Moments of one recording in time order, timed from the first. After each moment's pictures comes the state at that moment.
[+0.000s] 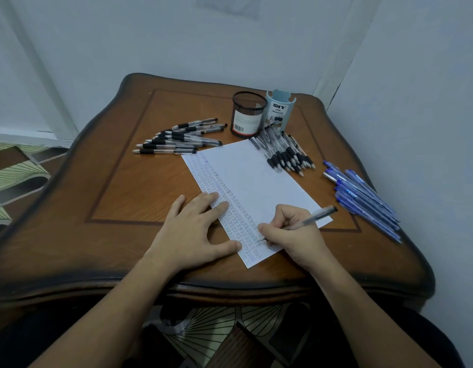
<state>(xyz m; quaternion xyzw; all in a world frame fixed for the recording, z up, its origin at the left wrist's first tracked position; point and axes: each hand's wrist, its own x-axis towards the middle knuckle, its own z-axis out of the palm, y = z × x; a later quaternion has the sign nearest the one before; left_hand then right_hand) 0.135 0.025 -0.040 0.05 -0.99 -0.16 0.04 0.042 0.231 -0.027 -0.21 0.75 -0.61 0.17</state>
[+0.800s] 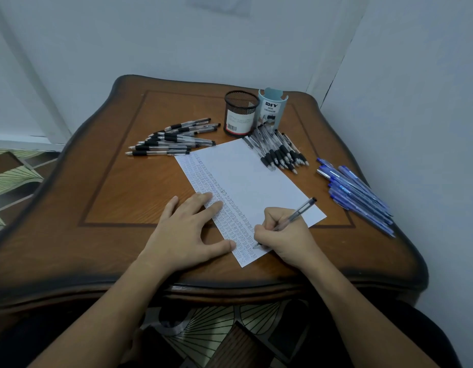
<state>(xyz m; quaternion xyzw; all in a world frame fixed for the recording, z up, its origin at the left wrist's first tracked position) 0.137 0.026 -0.037 0.05 -0.98 -0.16 0.04 0.043 0.229 -0.033 -0.22 0.80 -0.54 0.13</state>
